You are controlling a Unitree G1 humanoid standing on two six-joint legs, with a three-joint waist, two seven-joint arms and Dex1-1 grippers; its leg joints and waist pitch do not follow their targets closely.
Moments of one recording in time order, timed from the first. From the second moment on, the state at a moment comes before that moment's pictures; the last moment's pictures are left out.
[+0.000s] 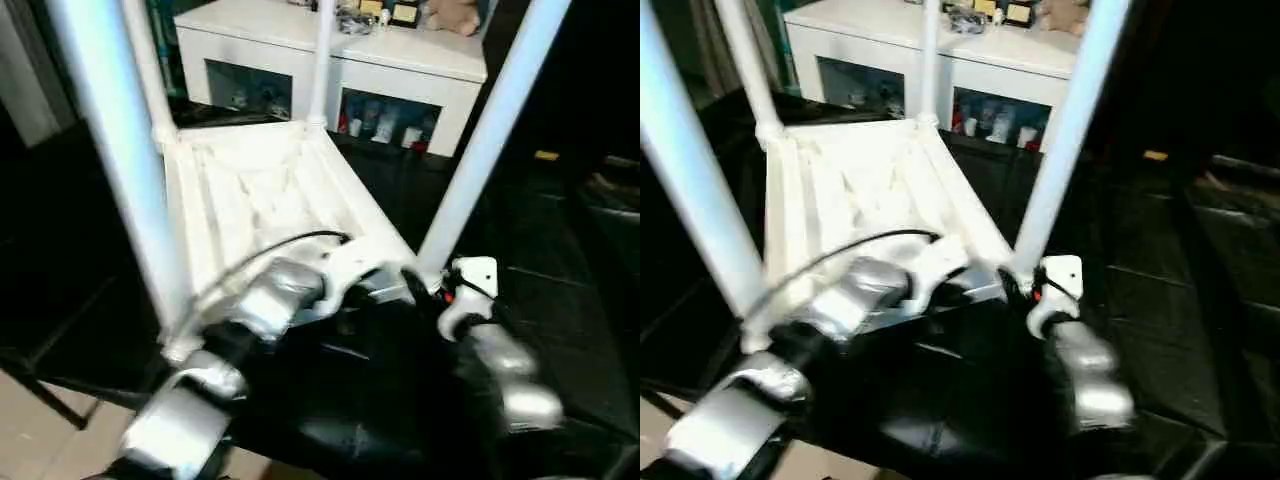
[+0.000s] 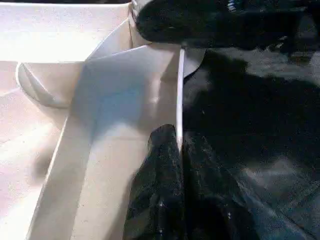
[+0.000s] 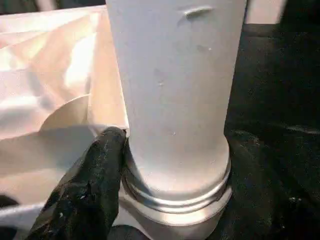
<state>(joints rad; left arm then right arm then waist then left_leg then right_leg) -0.76 0.01 -0.36 0.79 0.14 0.30 -0.76 -0.25 -0.06 -0.09 0.47 0.15 -0.01 0.17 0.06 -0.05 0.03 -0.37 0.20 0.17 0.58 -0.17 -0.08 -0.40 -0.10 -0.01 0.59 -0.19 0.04</state>
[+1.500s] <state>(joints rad) -0.58 0.29 -0.48 0.47 0.07 0.01 -1.43 0.08 -0.53 -0.14 0.20 0.33 0.12 0.77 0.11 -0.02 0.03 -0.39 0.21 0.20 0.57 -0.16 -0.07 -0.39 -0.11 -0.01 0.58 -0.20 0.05</state>
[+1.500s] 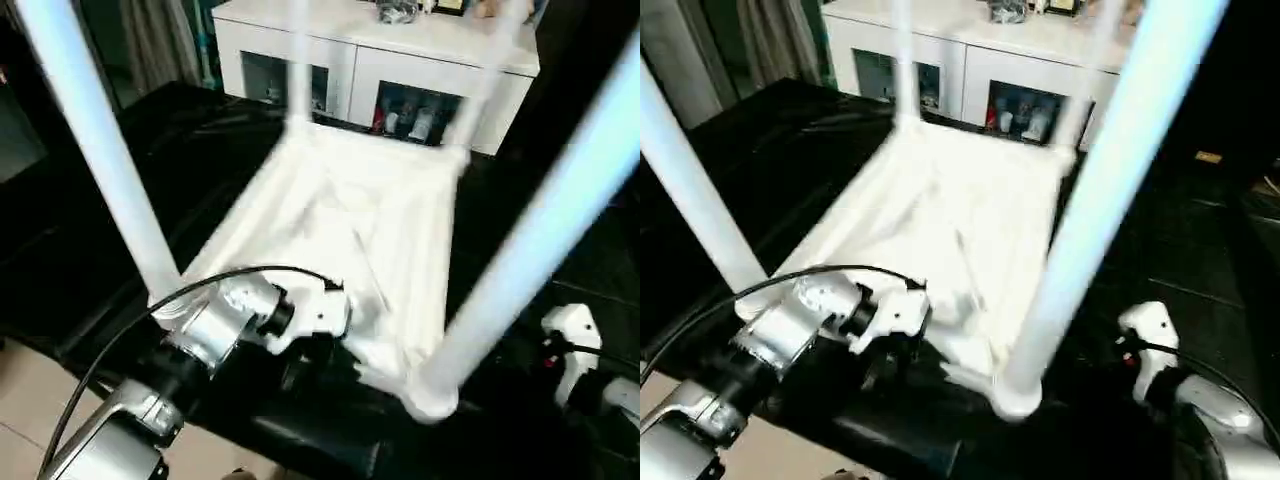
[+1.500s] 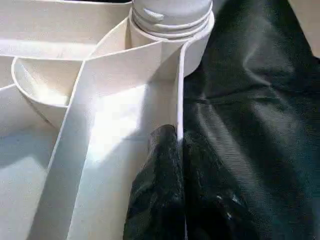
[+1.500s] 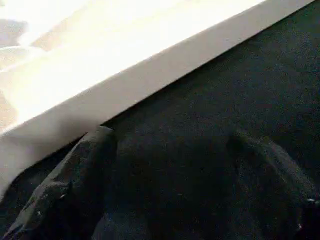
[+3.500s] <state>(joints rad) -0.08 0.04 -0.06 -0.04 -0.09 0.19 -0.50 0.27 -0.09 -0.22 -0.29 0.20 0.20 0.06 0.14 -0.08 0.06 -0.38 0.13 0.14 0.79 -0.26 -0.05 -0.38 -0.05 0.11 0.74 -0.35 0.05</state>
